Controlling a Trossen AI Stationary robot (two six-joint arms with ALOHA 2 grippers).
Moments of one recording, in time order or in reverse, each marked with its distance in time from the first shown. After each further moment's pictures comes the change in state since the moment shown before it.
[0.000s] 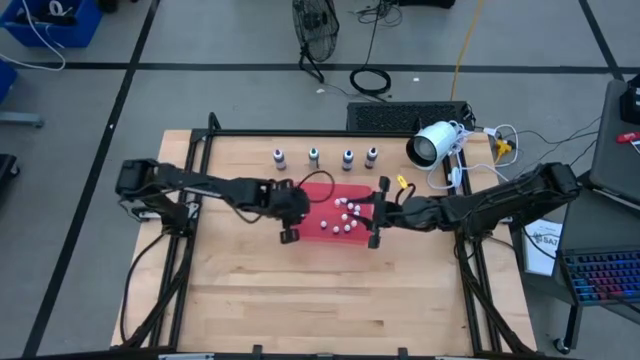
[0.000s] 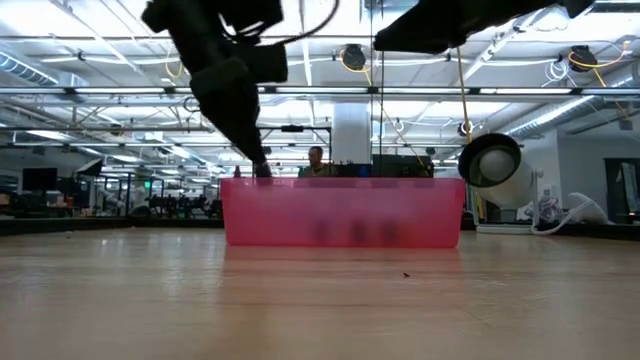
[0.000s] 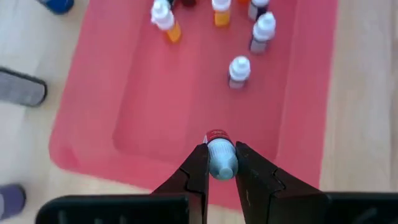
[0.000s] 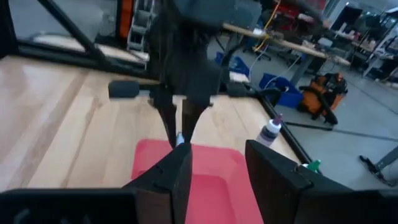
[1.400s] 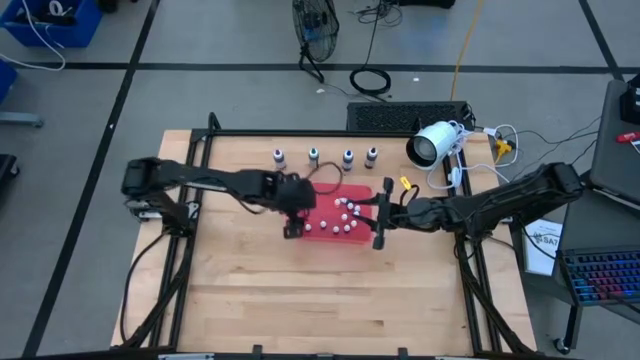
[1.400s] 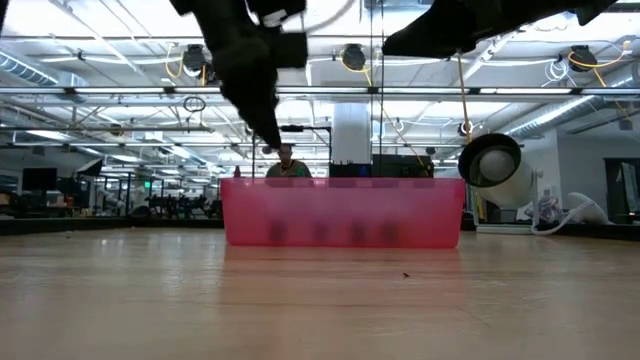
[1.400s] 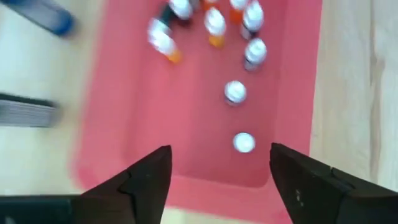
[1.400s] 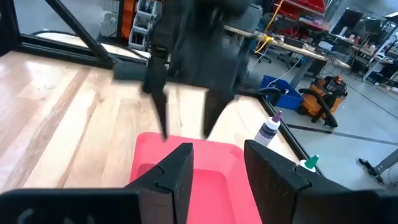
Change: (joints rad) left arm 0.031 0.064 0.193 -0.173 0.043 0.057; right arm 0.007 -0.045 -0.056 0.014 0.000 -0.013
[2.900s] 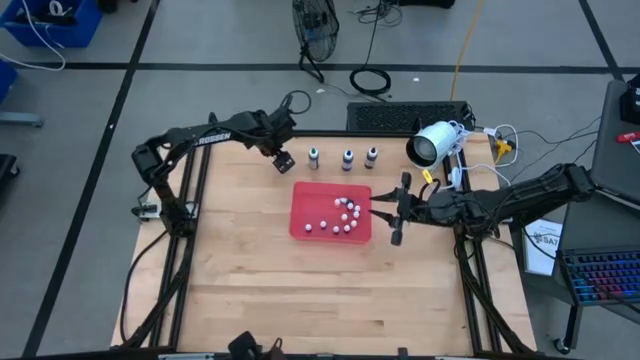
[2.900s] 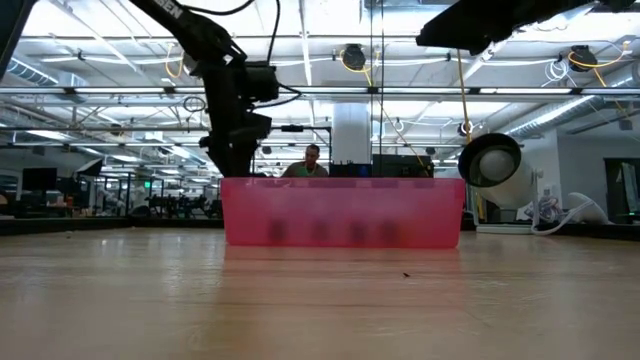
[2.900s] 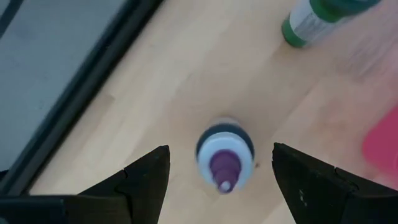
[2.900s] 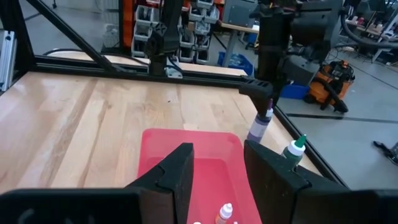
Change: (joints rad) left arm 0.595 0.085 0.043 -0.116 -0.012 -0.005; right arm 0.006 -0.234 -0.042 -0.194 0.000 0.115
